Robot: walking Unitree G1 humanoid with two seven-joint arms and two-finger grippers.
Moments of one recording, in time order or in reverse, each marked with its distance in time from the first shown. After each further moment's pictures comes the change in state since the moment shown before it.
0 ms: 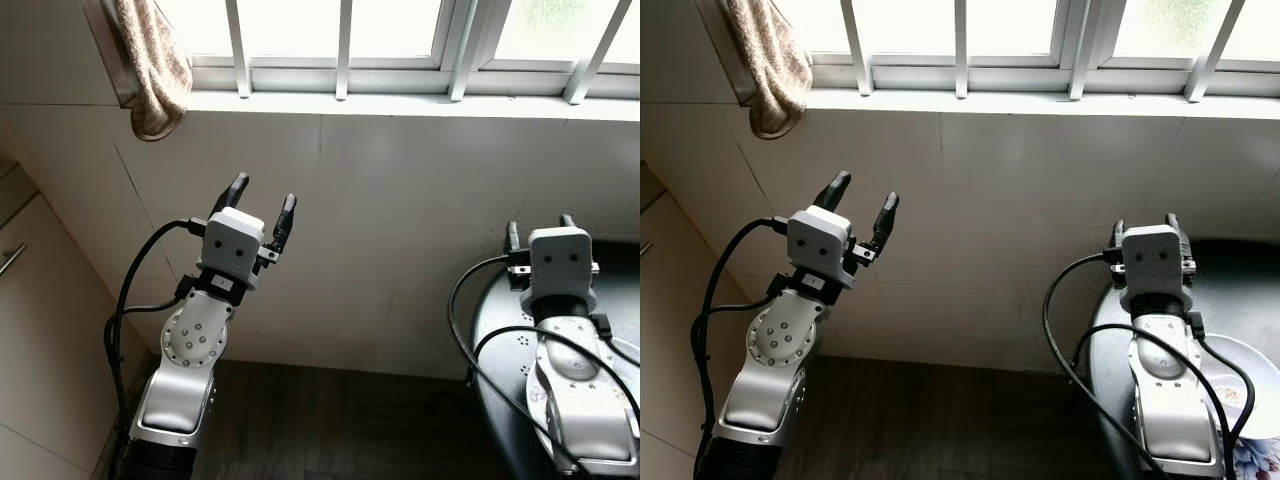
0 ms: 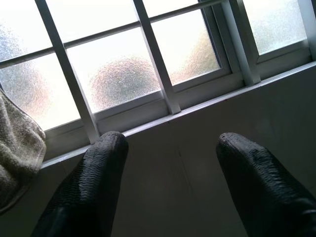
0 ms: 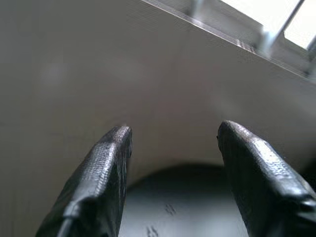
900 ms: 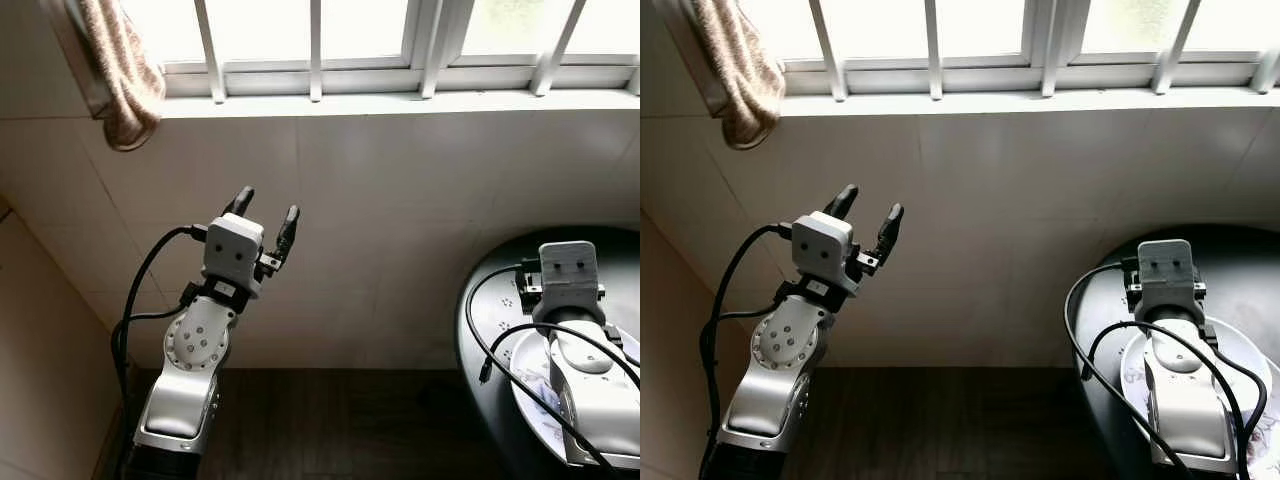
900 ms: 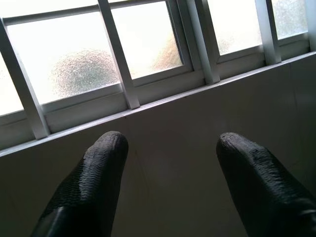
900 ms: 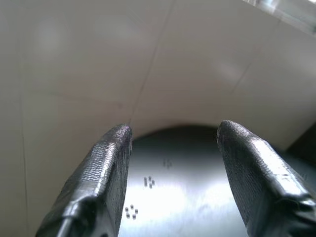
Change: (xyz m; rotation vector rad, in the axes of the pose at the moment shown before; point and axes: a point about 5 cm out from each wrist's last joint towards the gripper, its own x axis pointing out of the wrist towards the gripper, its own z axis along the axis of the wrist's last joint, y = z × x) left arm -0.003 -0.010 -0.009 -0.100 0.062 -0.034; right arm -0.003 0.006 -0.001 -0.003 0.015 0.157
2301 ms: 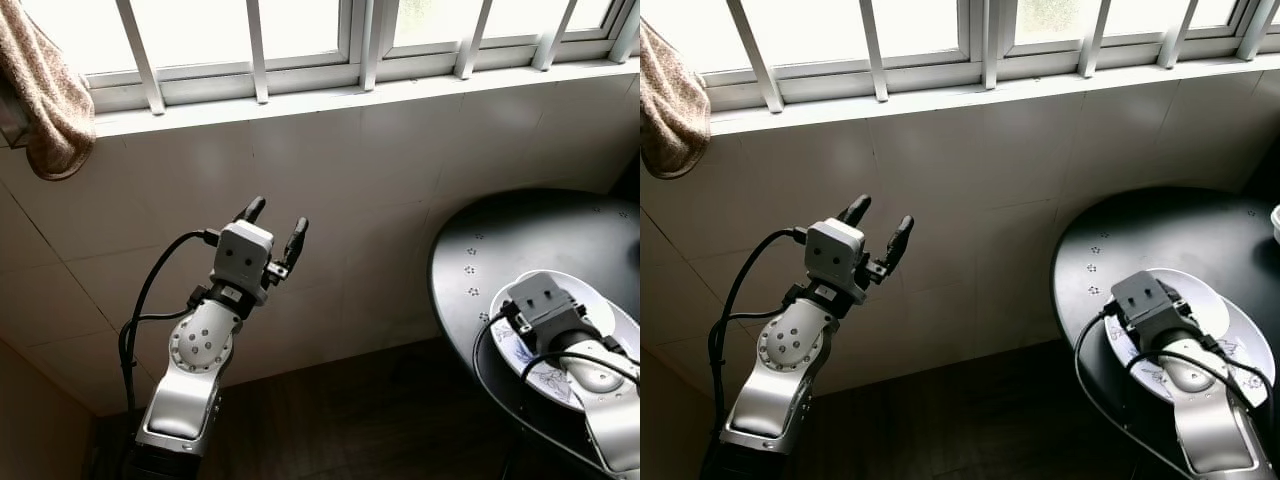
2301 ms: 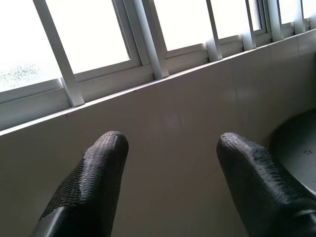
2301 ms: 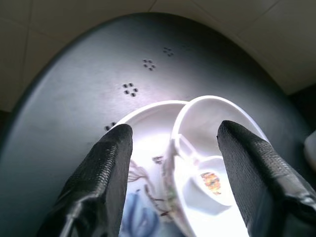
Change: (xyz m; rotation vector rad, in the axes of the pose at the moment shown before) left arm -0.002 -0.001 -0.008 0.009 0.040 -0.048; right arm -0.013 0.010 -0.055 -0.336 0.224 0.300
